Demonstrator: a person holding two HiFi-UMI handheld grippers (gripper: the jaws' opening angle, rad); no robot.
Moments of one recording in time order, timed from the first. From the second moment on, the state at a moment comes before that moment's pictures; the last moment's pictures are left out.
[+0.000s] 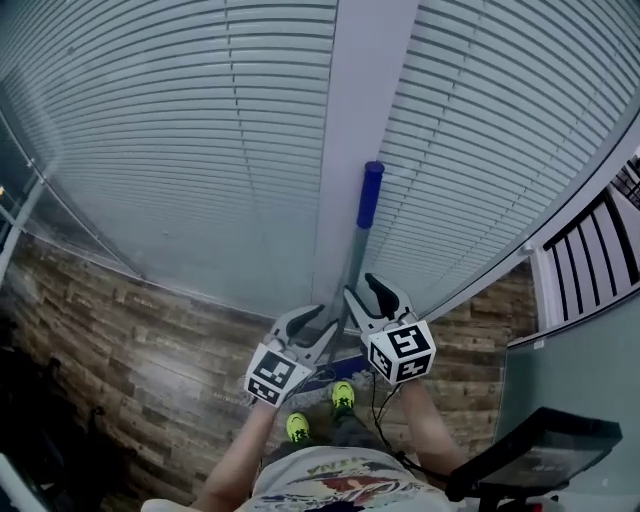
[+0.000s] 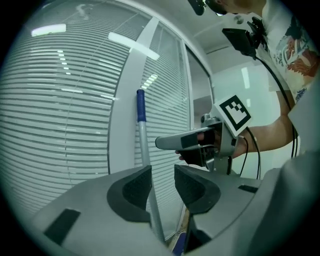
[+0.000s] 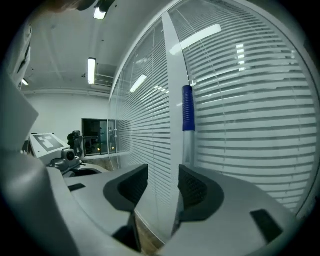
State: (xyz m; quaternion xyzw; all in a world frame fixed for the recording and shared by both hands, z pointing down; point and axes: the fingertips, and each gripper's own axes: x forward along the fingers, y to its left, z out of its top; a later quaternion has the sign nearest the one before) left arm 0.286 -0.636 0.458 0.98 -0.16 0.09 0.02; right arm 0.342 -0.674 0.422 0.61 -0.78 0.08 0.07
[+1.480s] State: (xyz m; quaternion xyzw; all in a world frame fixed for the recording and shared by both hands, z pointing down) left arm 0.262 -0.448 0.253 0.97 -0.11 -0.06 -0.18; right arm 0.247 -0.479 0.369 0.57 -0.82 -0.02 0.04
